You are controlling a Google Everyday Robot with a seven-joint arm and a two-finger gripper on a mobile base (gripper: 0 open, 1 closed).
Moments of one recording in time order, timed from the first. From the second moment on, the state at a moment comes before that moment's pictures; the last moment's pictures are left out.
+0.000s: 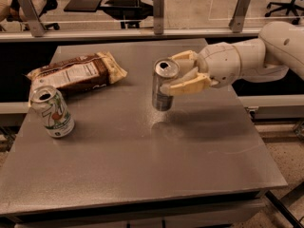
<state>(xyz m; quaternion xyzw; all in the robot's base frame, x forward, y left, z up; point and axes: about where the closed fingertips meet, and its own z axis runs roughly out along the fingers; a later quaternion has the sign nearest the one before) 0.492 -0.036 0.950 -0.62 0.40 0.48 0.47</state>
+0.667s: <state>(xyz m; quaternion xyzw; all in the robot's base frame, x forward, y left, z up) 0.478 -0.020 0.939 -0.63 0.38 0.53 0.43</state>
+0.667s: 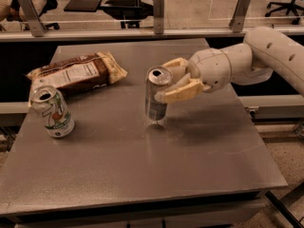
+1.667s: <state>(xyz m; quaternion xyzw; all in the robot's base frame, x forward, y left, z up) 0.468 -0.006 0.929 -0.63 0.36 0.56 0.40</state>
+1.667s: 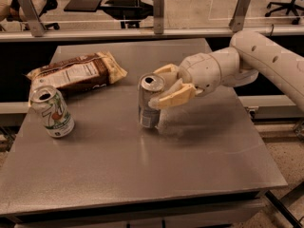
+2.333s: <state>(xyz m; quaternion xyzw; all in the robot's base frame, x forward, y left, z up) 0.463 0.002 0.925 -0.64 0.35 0.57 0.38</state>
